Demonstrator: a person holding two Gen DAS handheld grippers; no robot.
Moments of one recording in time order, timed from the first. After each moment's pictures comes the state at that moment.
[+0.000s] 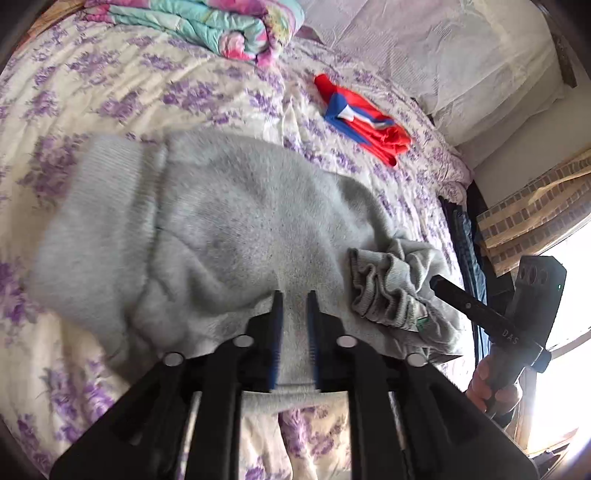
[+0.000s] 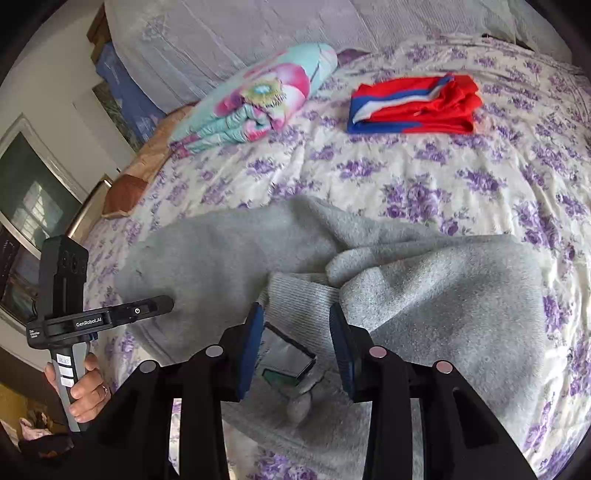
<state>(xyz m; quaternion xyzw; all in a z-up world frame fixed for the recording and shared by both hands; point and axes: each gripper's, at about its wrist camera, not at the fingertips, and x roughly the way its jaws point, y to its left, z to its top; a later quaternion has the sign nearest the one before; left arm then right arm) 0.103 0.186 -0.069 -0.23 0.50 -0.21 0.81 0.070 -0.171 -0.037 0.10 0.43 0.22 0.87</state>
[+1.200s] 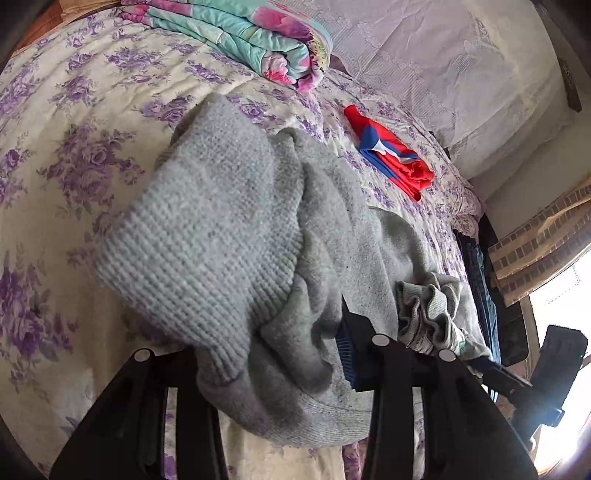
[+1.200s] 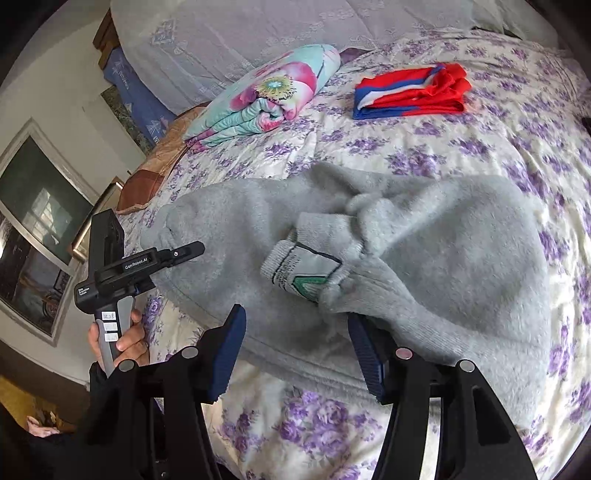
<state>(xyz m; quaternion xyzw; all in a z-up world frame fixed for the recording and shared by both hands) 0.119 0.208 -0.112 -0.24 0.46 -0.17 0.84 0.041 -0.137 -0.048 0.08 0.45 0.22 0.86</state>
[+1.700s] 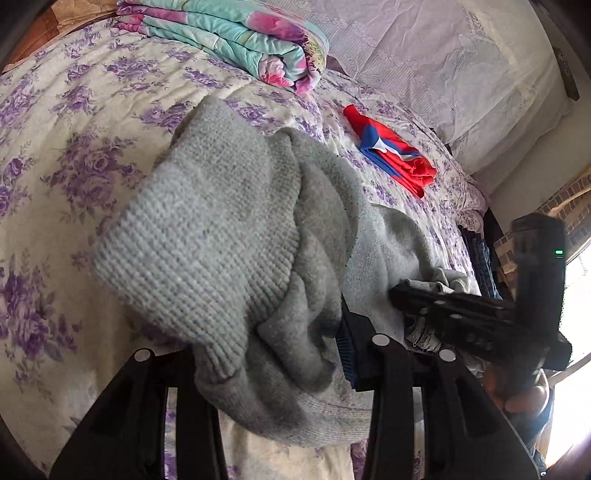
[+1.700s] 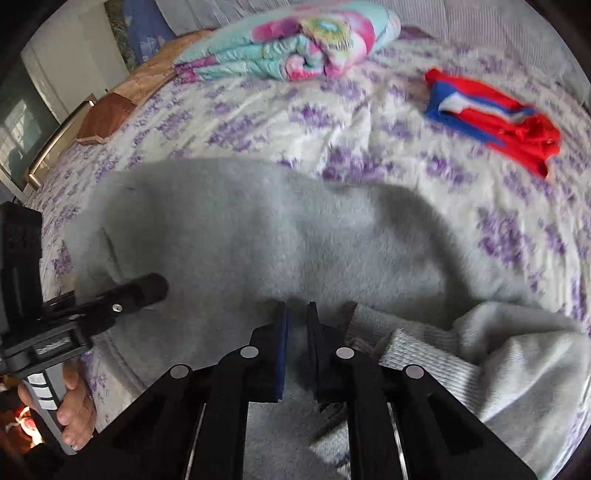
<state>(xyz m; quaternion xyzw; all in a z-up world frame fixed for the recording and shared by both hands) 0.115 0.204 -0.111 -0.23 0.46 -0.17 0.84 0.153 -0.042 -0.118 -0.01 0.57 0.21 0.80</state>
